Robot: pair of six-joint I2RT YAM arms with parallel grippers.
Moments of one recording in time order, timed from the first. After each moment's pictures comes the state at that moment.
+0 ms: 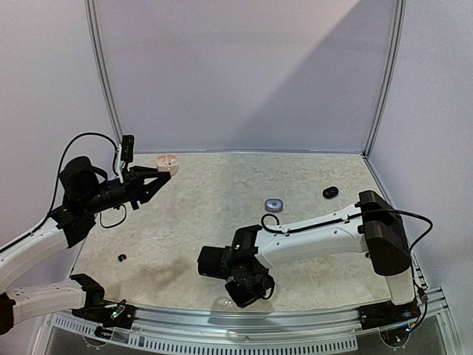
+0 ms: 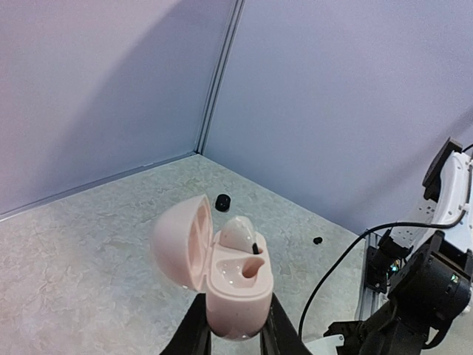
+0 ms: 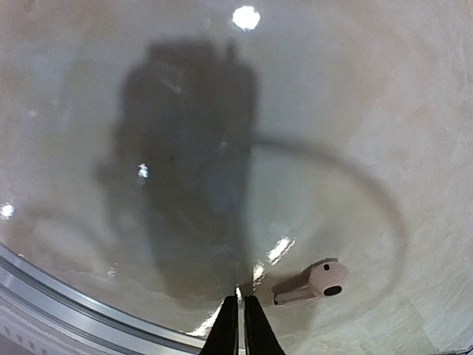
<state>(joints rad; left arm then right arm) -0.42 0.85 0.56 0.30 0.61 -0.28 1.39 2.17 1.64 -1.08 0.07 0.84</state>
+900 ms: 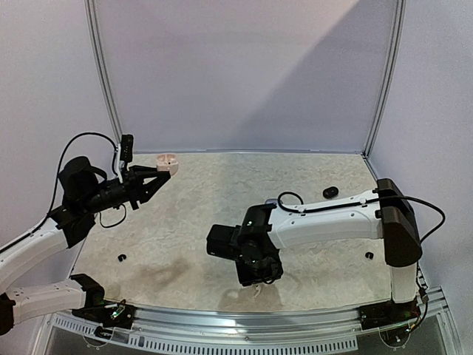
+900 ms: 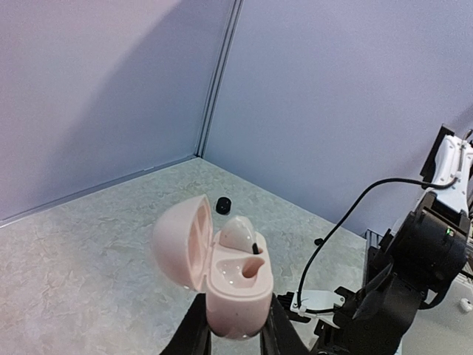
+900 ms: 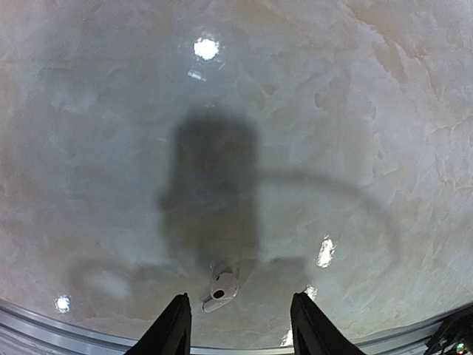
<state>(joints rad) -0.42 0.85 0.56 0.31 0.61 -0.27 1.31 2.08 1.64 -1.16 0.18 1.15</state>
